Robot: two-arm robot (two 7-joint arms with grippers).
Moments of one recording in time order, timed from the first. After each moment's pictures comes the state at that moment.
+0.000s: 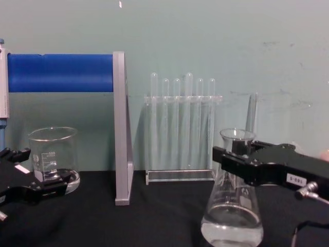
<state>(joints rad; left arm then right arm) -0.20 0.60 0.45 -1.41 -0.25 -0.12 0.03 0.20 0.34 -0.37 -1.51 0.33 0.01 0.40</state>
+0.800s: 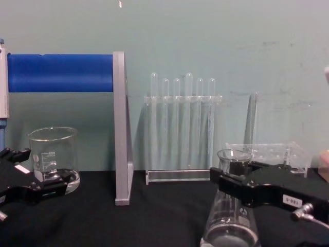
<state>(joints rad) -0.20 0.60 0.45 -1.41 -0.25 -0.12 0.03 0.20 0.33 -0.38 -1.46 0.33 0.01 0.40</state>
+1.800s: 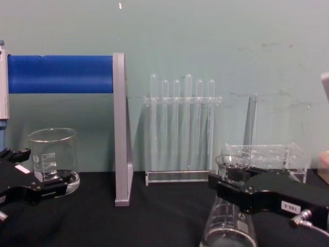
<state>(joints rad) -0.20 0.60 0.45 -1.41 -0.25 -0.12 0.03 0.19 0.33 -0.39 -1.45 0.32 0.01 0.40</state>
